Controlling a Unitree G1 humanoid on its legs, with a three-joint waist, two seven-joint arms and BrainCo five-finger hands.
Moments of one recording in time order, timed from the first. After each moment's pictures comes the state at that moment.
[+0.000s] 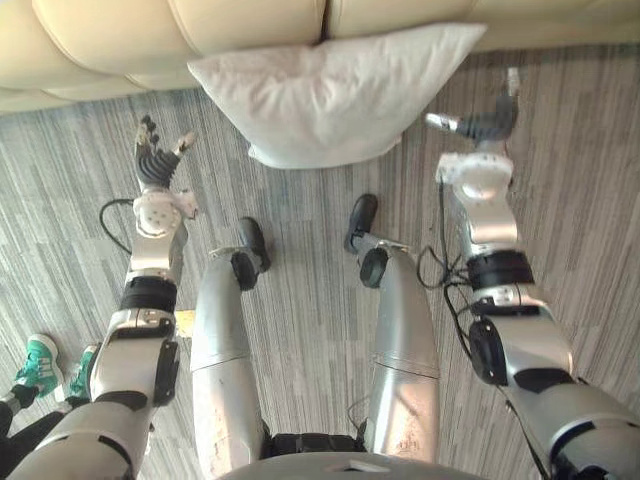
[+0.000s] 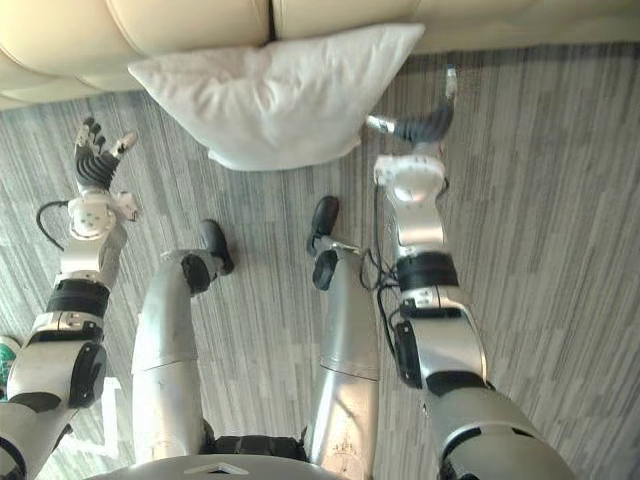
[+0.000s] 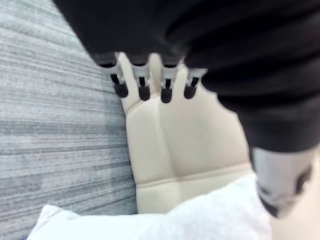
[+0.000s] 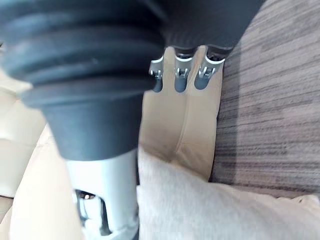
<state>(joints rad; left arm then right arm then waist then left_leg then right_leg) -0.77 0.32 0.14 0.64 -0.17 -0.08 0.29 -0.94 -0.36 -0.03 0.54 -0.02 -0.01 -0.47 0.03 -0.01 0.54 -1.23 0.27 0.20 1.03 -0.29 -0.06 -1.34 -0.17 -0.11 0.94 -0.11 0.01</state>
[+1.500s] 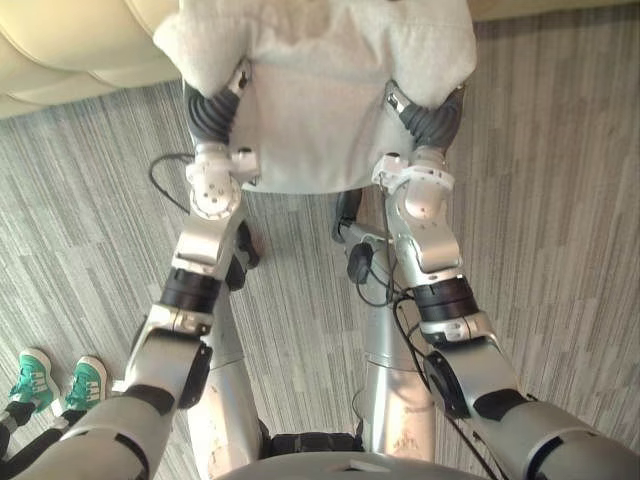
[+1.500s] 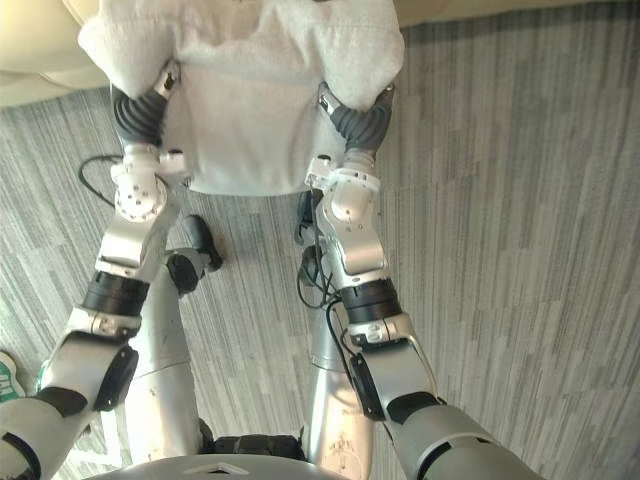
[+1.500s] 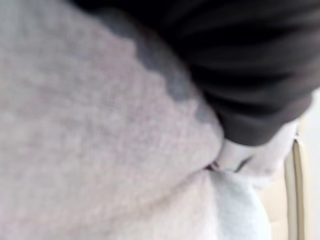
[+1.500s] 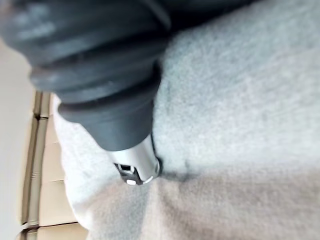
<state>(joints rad) -0.51 0.07 -0.16 0.08 -0.12 -0.07 0.45 -0.51 -0.11 0.11 0.01 0.09 -0.08 -0.53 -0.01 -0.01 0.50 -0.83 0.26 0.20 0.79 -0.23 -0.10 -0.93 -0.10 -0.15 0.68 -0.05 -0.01</state>
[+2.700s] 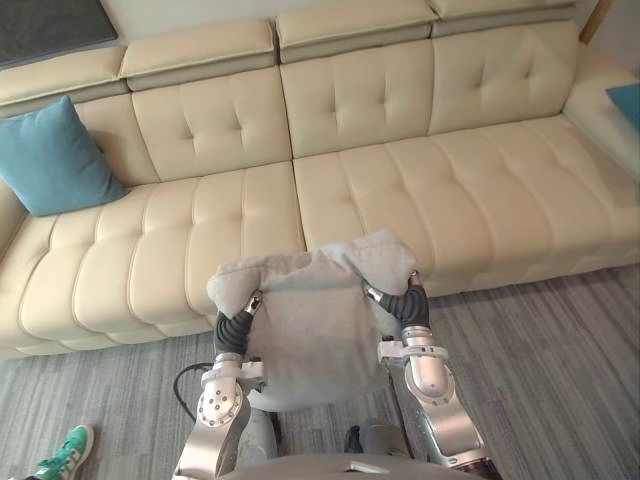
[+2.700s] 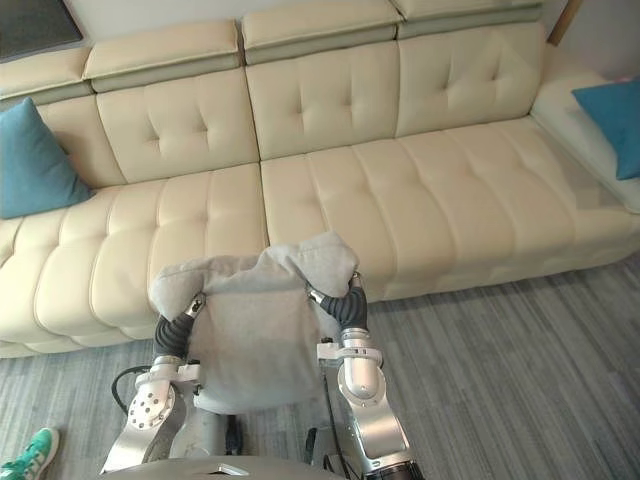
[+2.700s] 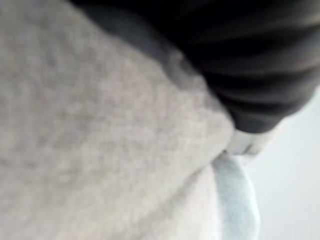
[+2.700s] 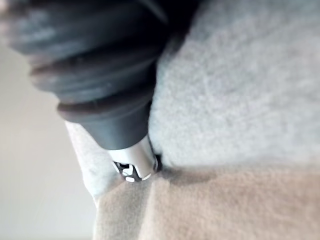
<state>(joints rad) 0.28 0.02 -0.26 -0.07 -0.15 -0.12 0.29 0.13 -0.13 0.22 -0.14 -0.03 -0.13 -0.30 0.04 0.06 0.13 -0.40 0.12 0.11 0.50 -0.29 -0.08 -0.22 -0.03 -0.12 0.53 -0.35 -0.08</state>
